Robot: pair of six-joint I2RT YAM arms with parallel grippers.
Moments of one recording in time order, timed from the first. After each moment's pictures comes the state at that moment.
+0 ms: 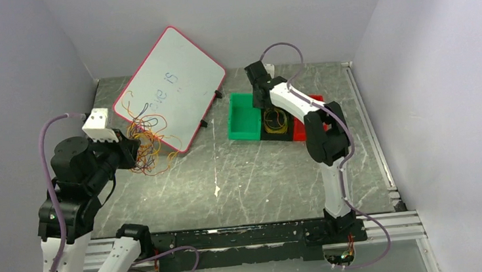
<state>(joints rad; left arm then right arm) -0.19 0.64 1.14 -0.82 0.07 -0.19 0.44 2.11 1.70 -0.56 0.30 0.43</state>
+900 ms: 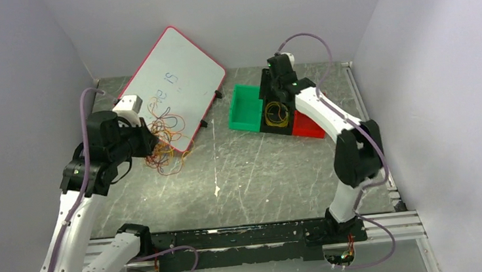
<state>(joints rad) -0.22 0.85 1.11 -0.80 0.13 -0.19 0.38 1.84 1.53 -0.44 0.23 0.43</state>
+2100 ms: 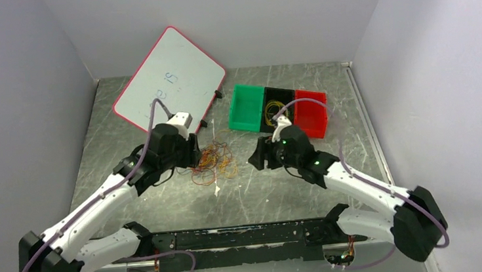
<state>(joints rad) -0.65 1.05 0.83 -0.44 -0.10 -0.34 0.64 1.03 0.58 -0.10 -0.09 0.50</state>
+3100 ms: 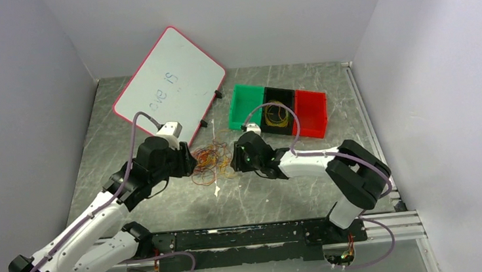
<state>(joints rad) -0.65 0.84 0.70 -0.45 -0.08 -0.45 0.85 1.59 0.74 0.12 0.12 0.68</state>
